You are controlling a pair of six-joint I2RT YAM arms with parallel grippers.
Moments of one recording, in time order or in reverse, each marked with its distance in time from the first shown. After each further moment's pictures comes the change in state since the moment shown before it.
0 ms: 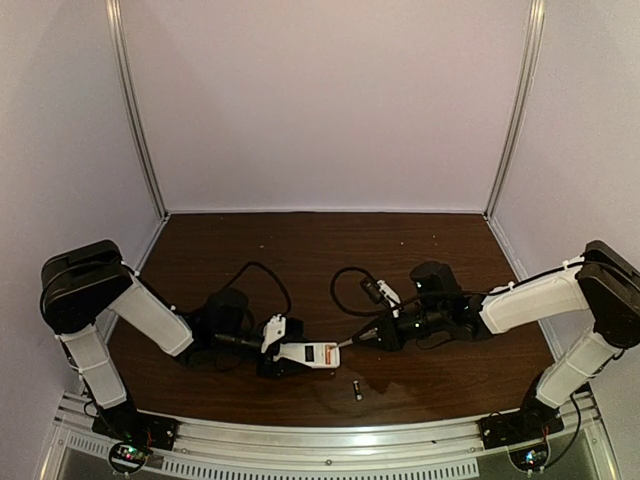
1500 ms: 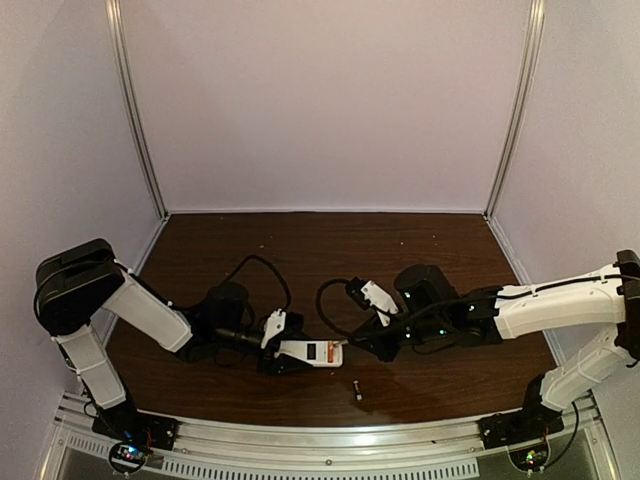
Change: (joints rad) left arm 0.011 -0.032 0.030 -0.051 0.079 -0.023; right arm 0.245 -0.156 0.122 -0.335 0.430 -0.126
